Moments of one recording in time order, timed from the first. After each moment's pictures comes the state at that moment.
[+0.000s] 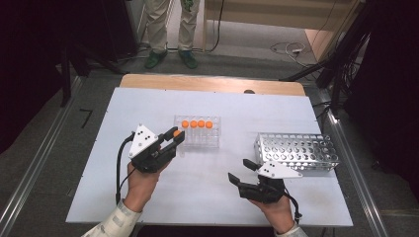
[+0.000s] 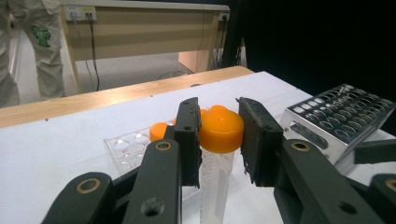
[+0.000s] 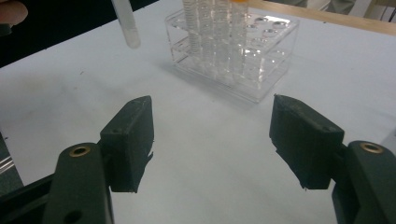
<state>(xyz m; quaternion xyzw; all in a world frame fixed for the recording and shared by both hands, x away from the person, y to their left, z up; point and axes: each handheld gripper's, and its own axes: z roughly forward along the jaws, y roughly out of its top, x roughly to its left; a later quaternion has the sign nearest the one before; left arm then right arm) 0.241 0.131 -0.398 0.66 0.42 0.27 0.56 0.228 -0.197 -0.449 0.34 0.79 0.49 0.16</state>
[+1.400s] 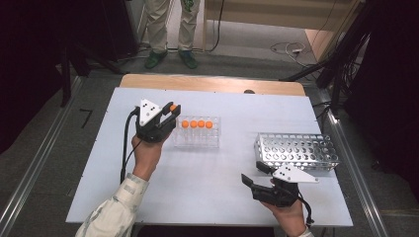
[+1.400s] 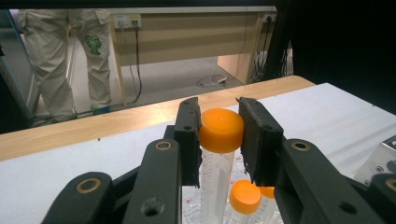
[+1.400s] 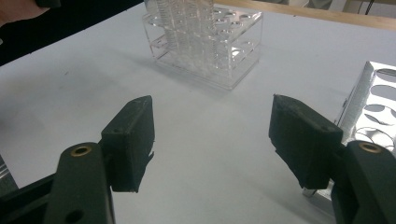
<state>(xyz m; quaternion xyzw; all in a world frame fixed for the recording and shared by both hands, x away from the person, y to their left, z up) 0.309 0.134 -0.397 0.64 0.46 0.33 0.52 0.222 -0.226 -0.450 0.36 0.77 0.49 0.17</state>
